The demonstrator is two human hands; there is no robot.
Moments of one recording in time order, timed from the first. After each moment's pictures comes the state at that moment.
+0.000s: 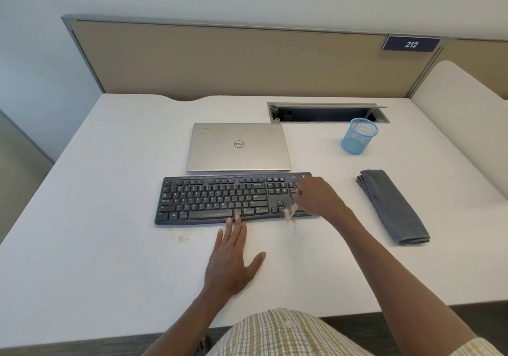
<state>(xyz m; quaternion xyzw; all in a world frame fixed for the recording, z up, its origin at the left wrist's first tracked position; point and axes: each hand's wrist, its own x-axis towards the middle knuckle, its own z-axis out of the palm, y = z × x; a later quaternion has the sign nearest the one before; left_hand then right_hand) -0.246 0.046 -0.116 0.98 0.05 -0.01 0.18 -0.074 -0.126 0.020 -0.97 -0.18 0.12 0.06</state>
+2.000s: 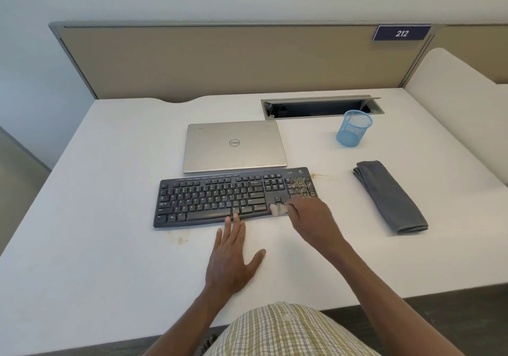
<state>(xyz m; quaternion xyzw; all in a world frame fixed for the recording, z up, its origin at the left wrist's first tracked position) -0.246 0.046 -0.113 0.98 0.05 -0.03 0.18 -0.134 -0.142 -0.020 -0.96 -0.21 -0.04 0.20</state>
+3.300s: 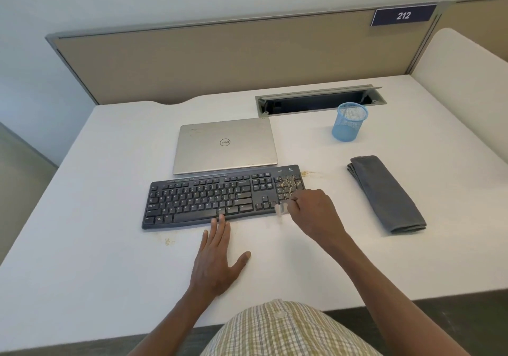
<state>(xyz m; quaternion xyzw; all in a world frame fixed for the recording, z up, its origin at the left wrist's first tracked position) -0.245 0.042 -0.118 0.99 0.06 -0.01 0.16 -0.112 -0.179 -0.004 -0.96 -0.16 0.01 0.23</state>
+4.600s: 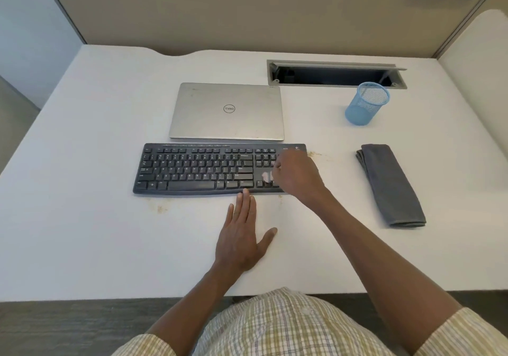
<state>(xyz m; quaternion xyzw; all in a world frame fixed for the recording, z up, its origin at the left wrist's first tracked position) -0.224 -0.025 -0.122 0.98 0.06 -0.02 0.19 -0.070 -0.119 0.017 -0.97 -0.19 0.13 0.11</state>
